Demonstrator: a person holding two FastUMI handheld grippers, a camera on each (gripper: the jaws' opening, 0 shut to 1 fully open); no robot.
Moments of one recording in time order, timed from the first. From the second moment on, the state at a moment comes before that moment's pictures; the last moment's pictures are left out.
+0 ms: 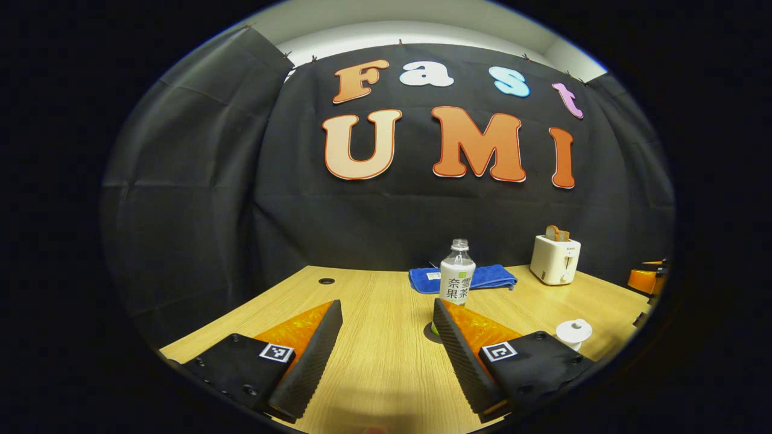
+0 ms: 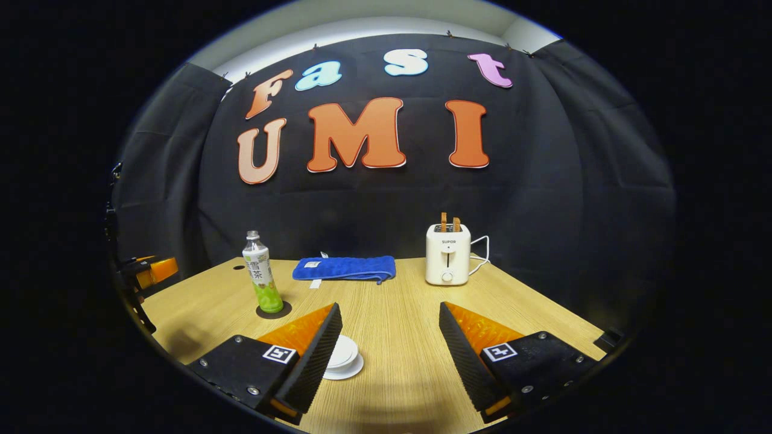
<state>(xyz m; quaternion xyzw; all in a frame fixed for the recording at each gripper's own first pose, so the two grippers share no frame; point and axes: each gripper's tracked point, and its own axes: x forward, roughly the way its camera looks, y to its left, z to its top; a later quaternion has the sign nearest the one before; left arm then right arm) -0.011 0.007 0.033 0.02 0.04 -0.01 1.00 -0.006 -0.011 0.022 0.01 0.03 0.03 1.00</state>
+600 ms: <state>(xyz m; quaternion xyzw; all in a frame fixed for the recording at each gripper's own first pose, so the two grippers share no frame) -0.011 0.008 0.040 0.02 0.04 0.00 1.00 -0.005 -0.014 0.020 0.01 0.03 0.03 1.00</state>
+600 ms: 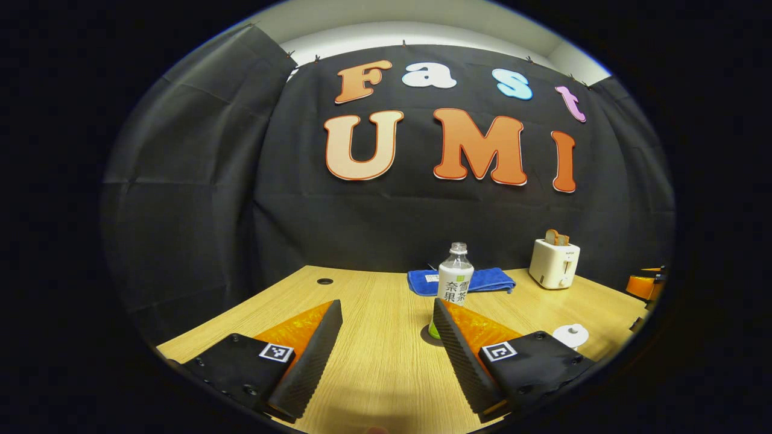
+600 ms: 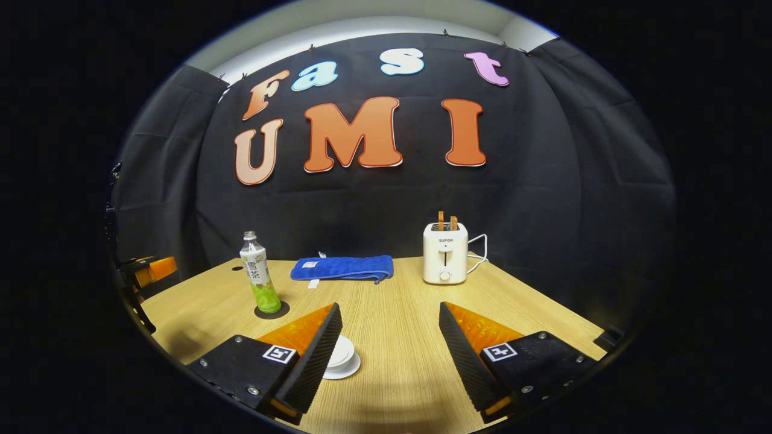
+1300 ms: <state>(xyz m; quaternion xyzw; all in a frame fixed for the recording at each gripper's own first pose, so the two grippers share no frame) -0.014 0.018 0.034 0.01 0.04 0.01 1.00 -0.006 -0.009 0.016 0.01 0.03 0.04 1.00</state>
